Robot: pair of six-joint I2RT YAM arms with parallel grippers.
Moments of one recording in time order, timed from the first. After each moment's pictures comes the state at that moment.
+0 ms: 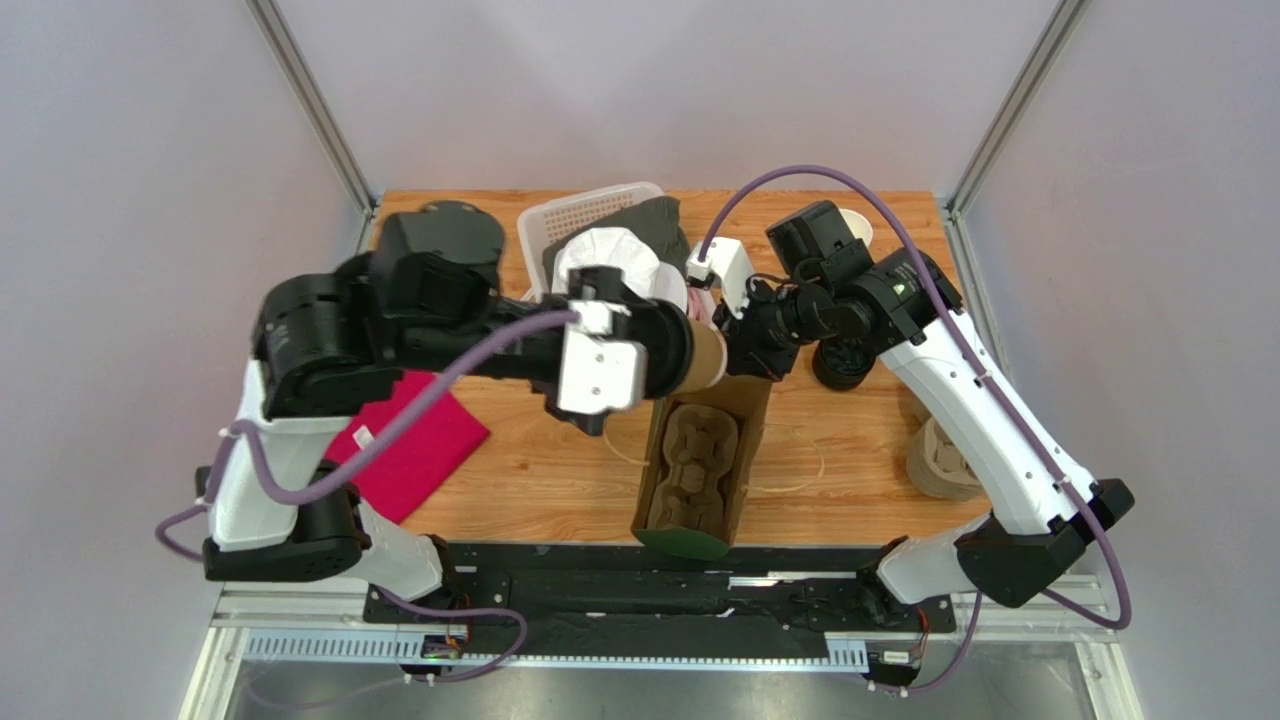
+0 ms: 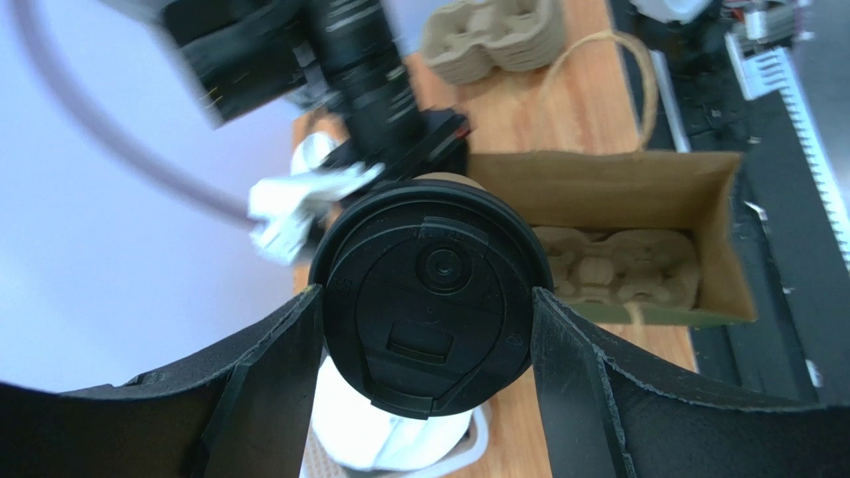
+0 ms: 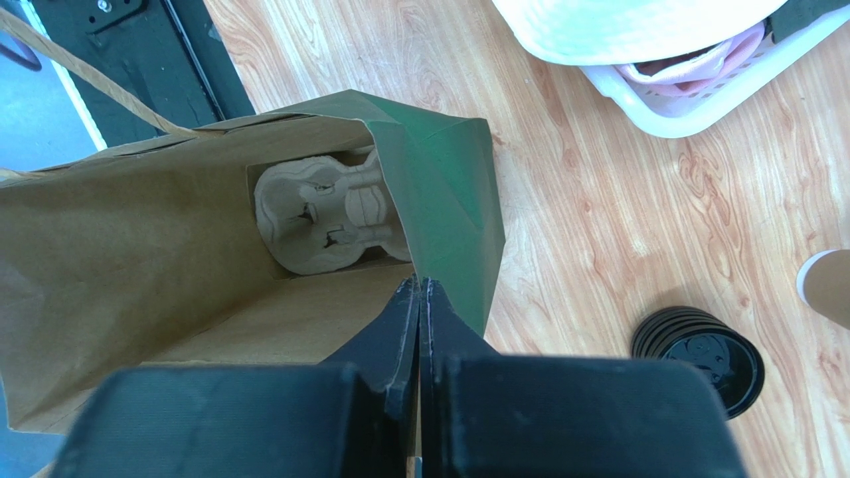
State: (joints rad) left arm -1.09 1.44 2.38 -1.33 0.28 0.76; right arm 0.64 1.40 1.75 -1.28 -0.37 -0.38
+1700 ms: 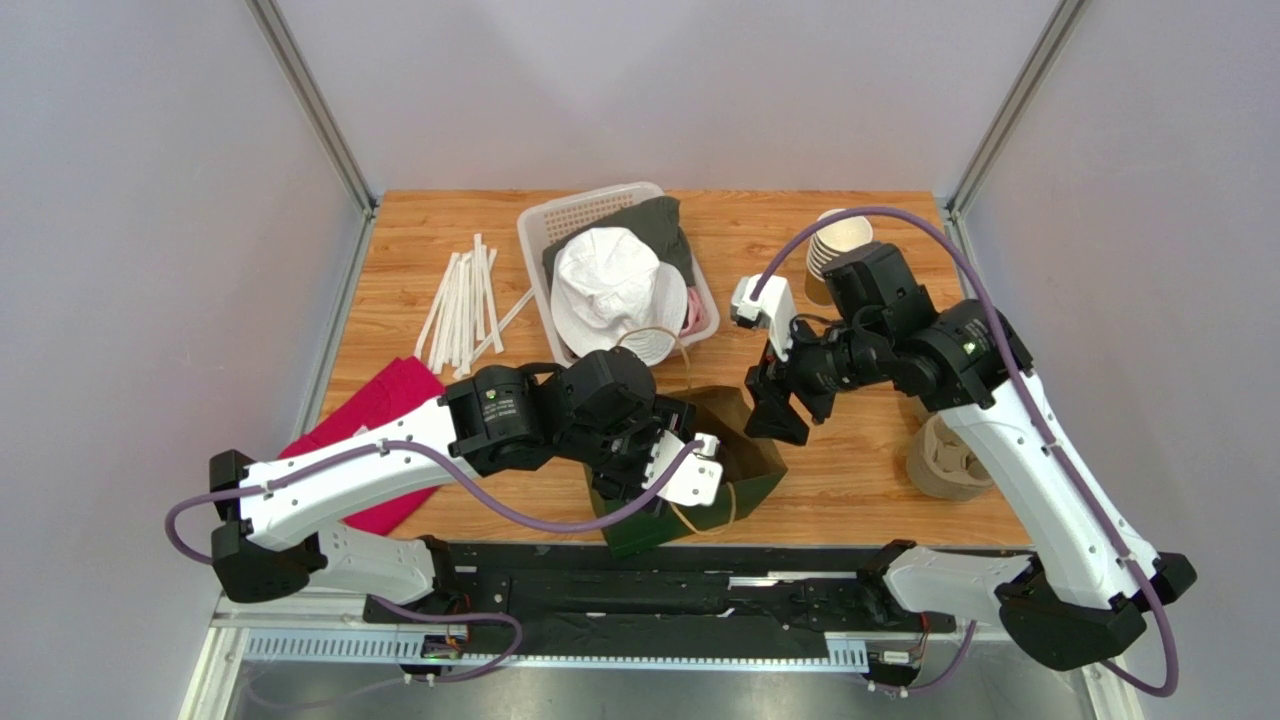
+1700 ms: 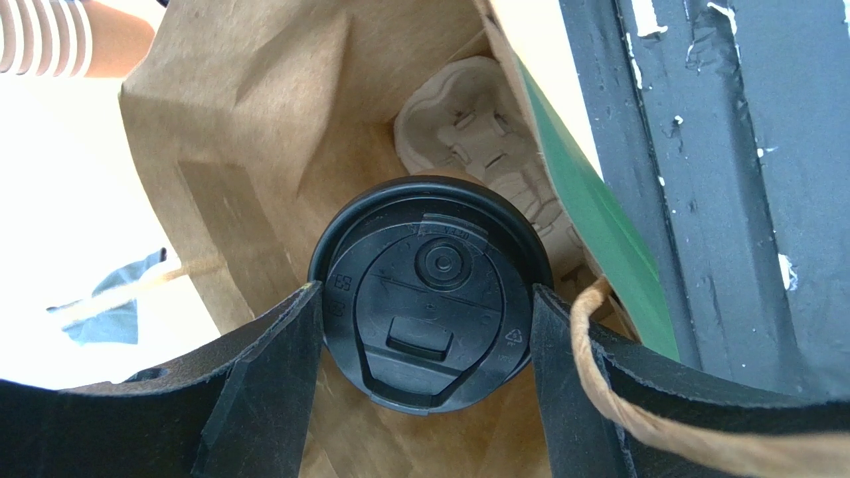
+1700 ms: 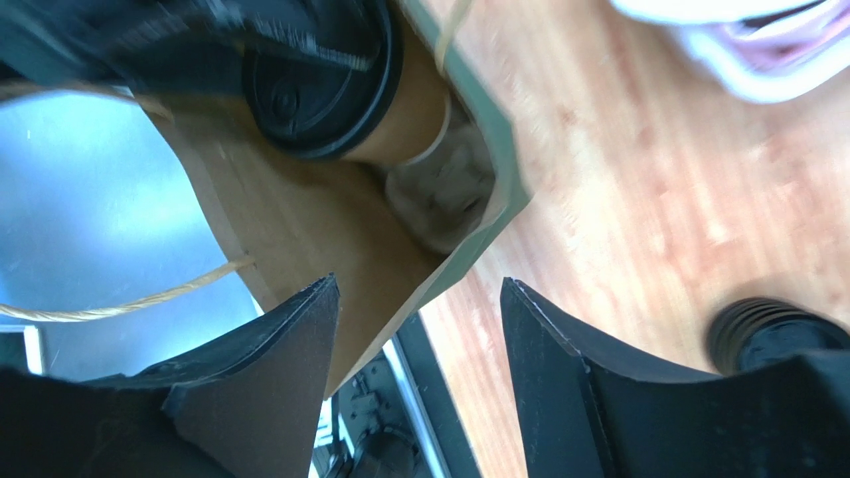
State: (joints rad) left arm -1.22 1.27 1.38 -0.92 0.12 0.77; right arm 0.62 1.18 1.58 -1.31 -0.49 -0.37
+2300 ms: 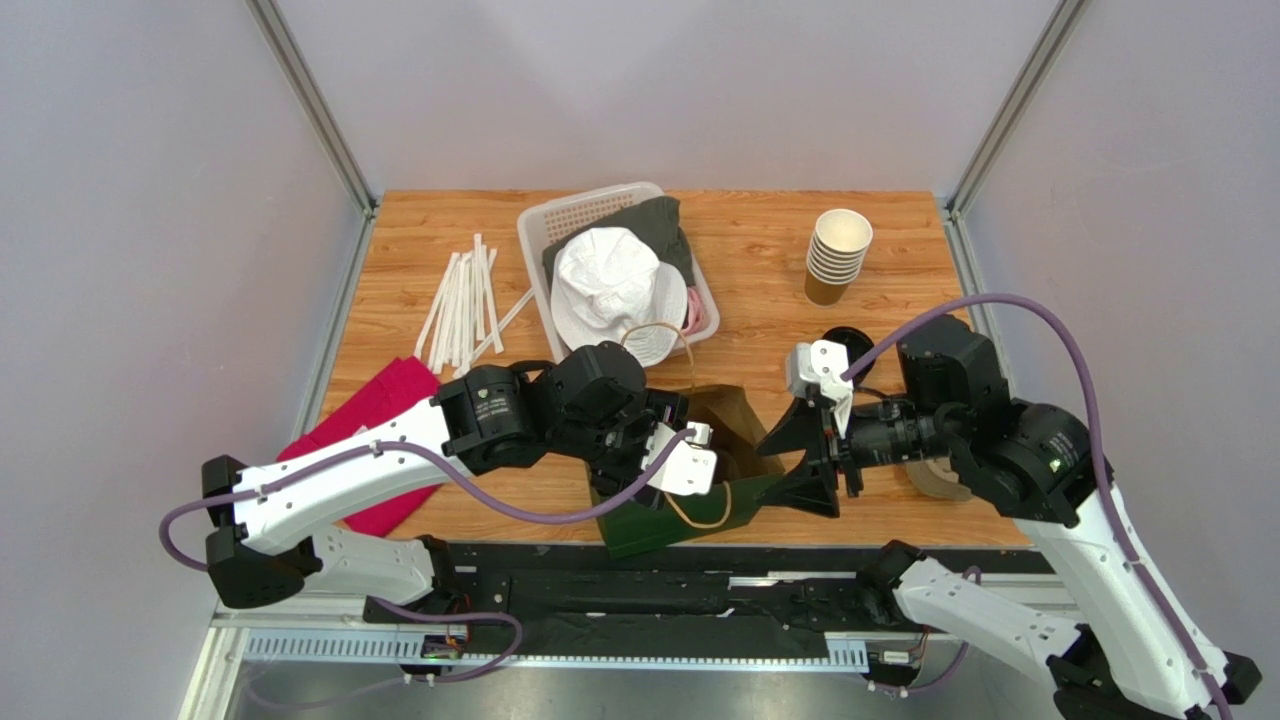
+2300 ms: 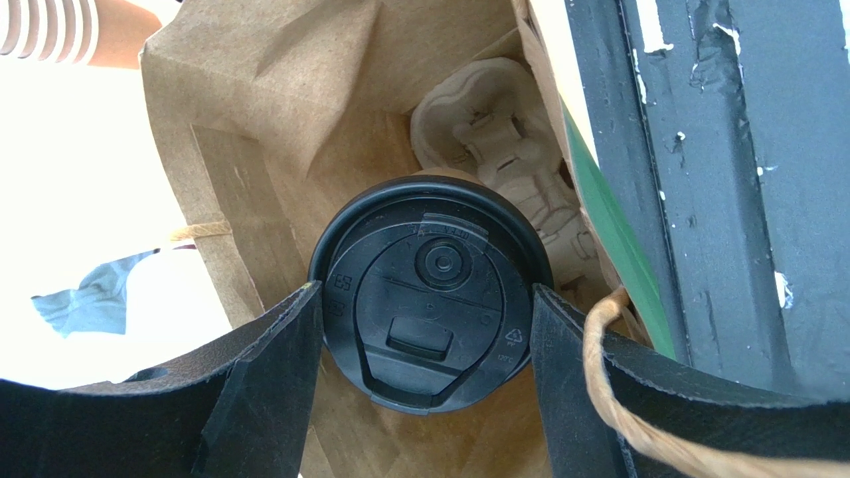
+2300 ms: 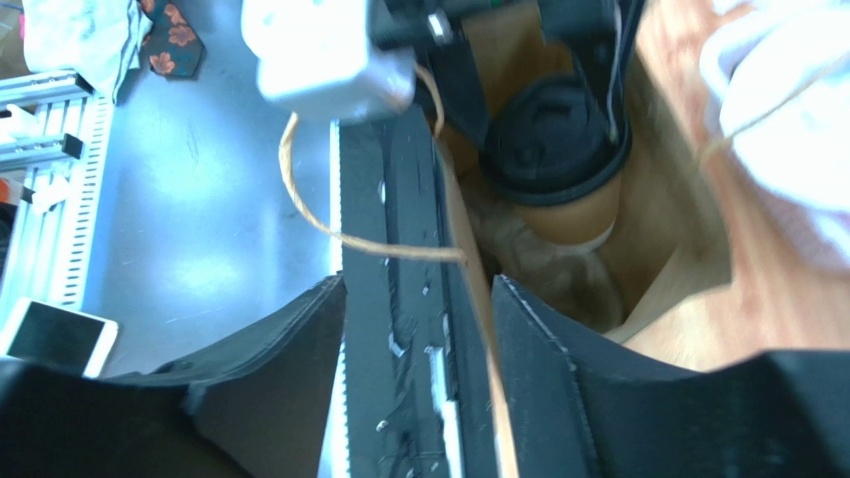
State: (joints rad) left arm -1.19 1.24 1.35 -0.88 0.15 0.74; right arm 0.67 0.85 1.34 -1.09 -0.78 -0.27
